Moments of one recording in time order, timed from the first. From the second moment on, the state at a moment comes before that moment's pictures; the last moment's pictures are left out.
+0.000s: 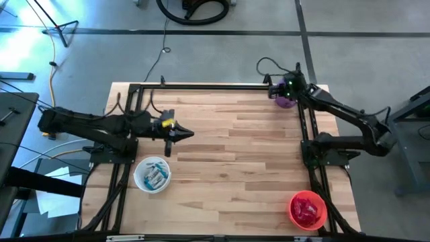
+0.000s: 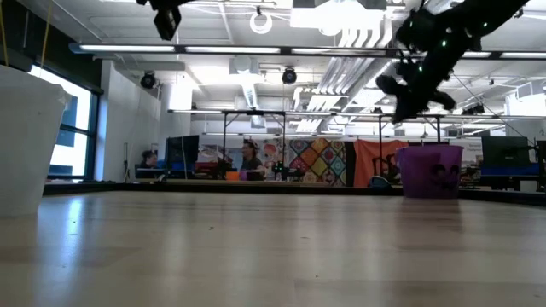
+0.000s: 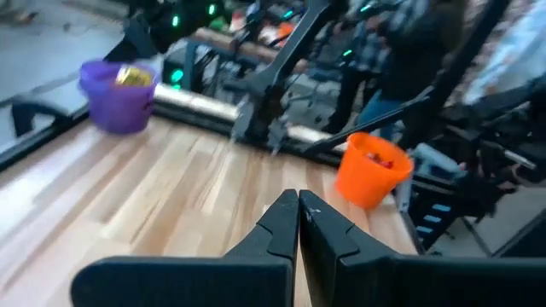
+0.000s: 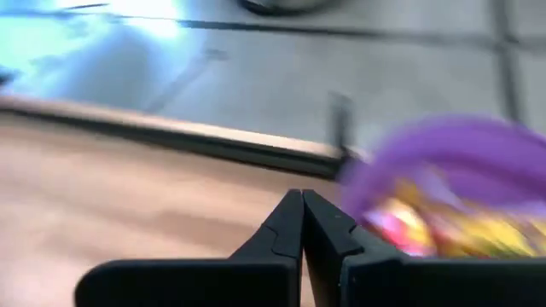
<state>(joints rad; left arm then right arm) -0.07 0.92 0.70 0.04 -0.09 -0.30 -0.82 1.09 0.76 -0.38 0.28 0.44</state>
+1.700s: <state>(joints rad) 0.60 0.00 0.03 0.09 0.43 -0.22 -0.20 0.41 0.01 0.48 0.03 0.09</state>
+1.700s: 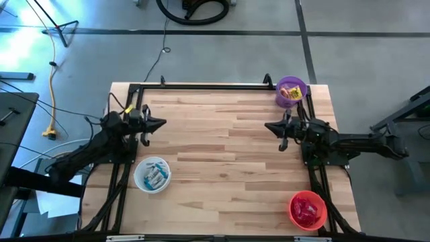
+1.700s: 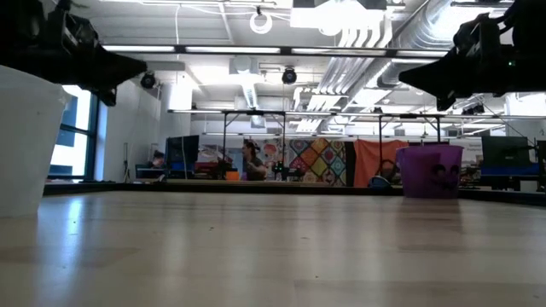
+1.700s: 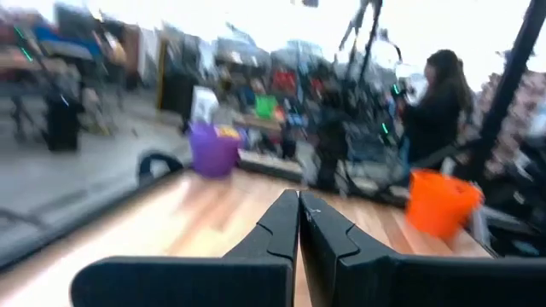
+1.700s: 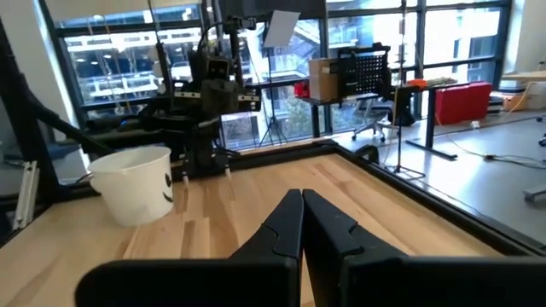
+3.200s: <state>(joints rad) 0.44 0.06 0.01 0.02 0.04 -0.14 -0.08 0.33 0.06 0.38 0.19 0.08</state>
